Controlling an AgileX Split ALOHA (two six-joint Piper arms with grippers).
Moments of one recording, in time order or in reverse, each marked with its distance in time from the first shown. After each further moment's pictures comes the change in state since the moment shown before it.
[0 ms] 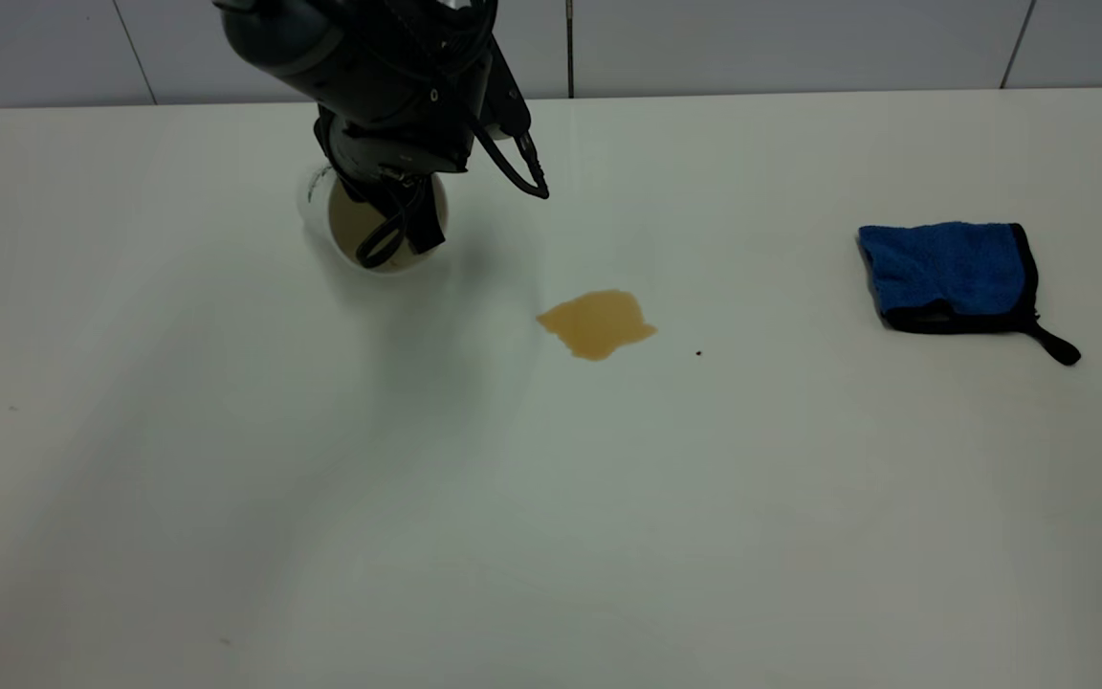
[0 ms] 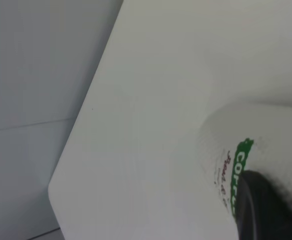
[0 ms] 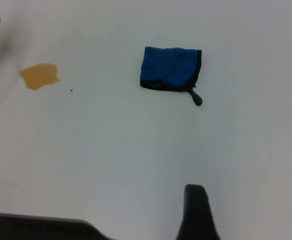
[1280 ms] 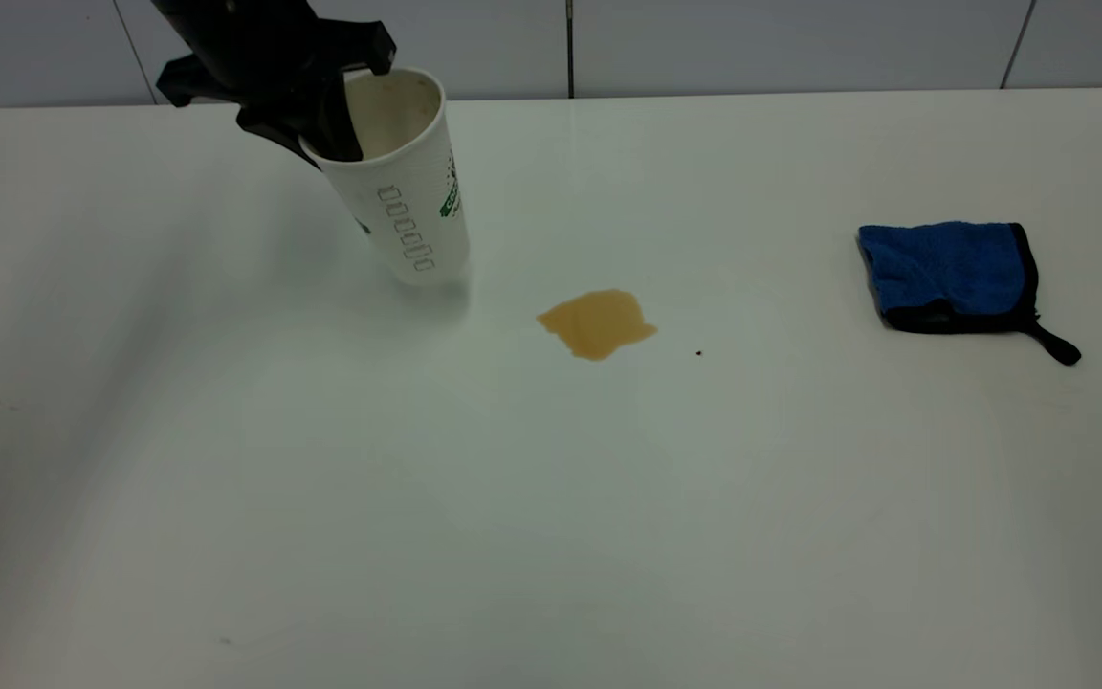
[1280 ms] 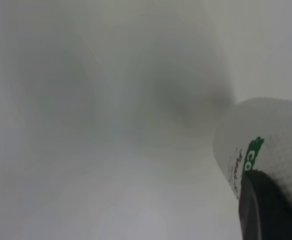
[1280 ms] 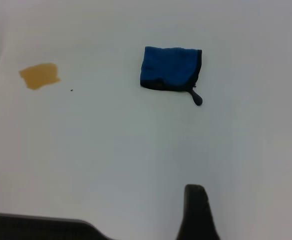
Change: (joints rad) left arm 0.346 -0.242 0.004 -1.779 -0.036 0.966; right arm 0.000 0.000 0.000 0.000 0.000 0.000
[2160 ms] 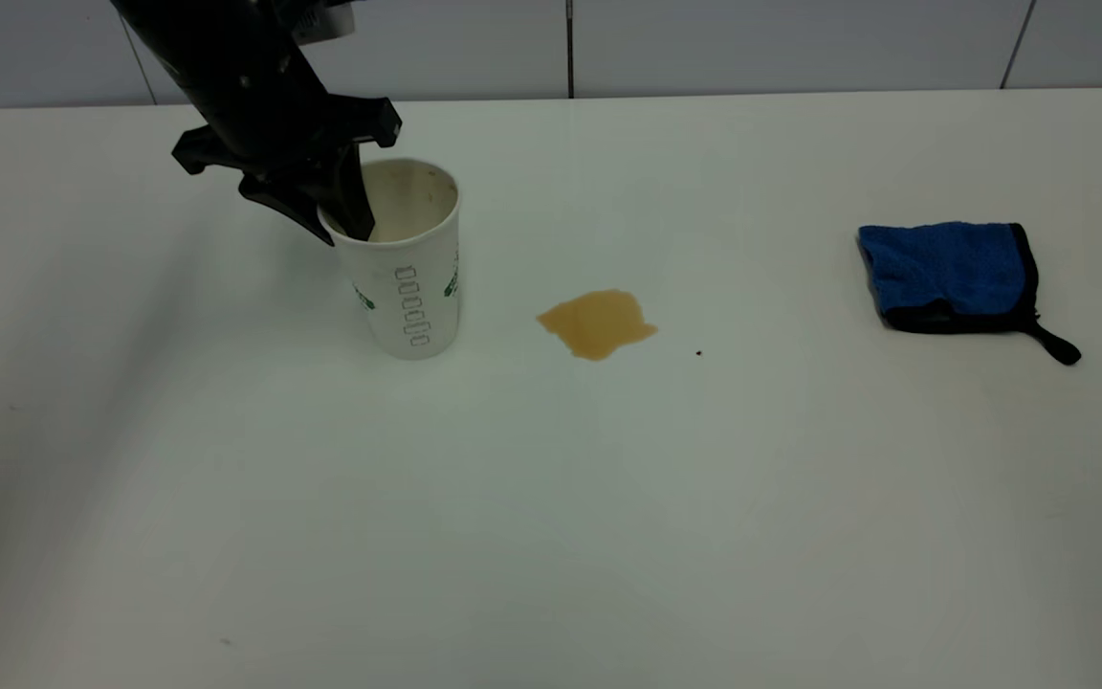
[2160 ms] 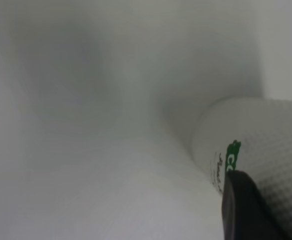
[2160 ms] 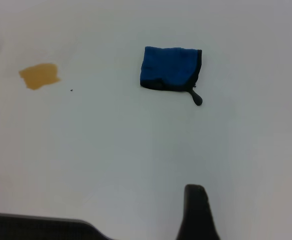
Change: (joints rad) left arm 0.004 0.079 0.000 -0.010 0.005 0.025; right arm 0.000 0.000 0.000 0.000 0.000 0.000
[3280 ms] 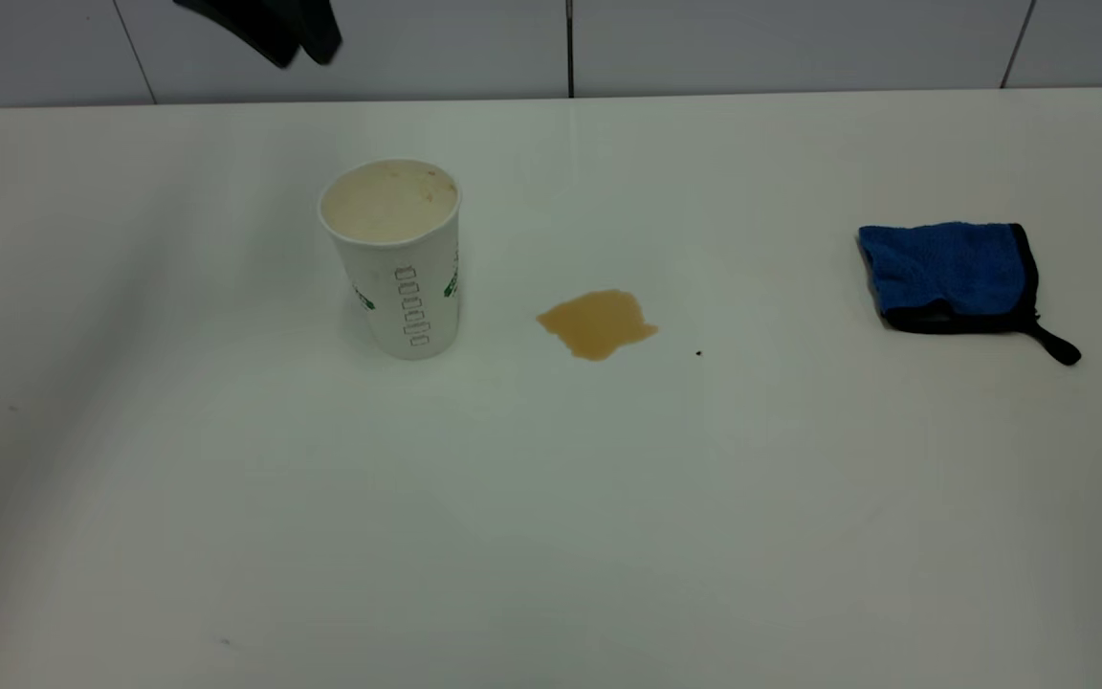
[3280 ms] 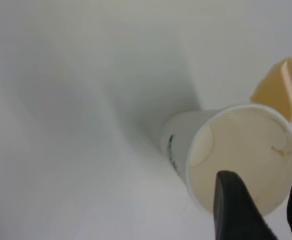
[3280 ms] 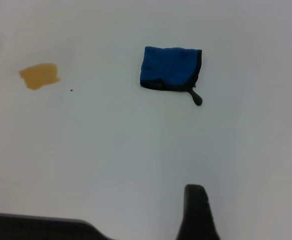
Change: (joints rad) left arm 0.006 -0.244 -0.089 0.109 0.222 -0.002; right arm 0.000 0.000 0.000 0.000 0.000 0.000
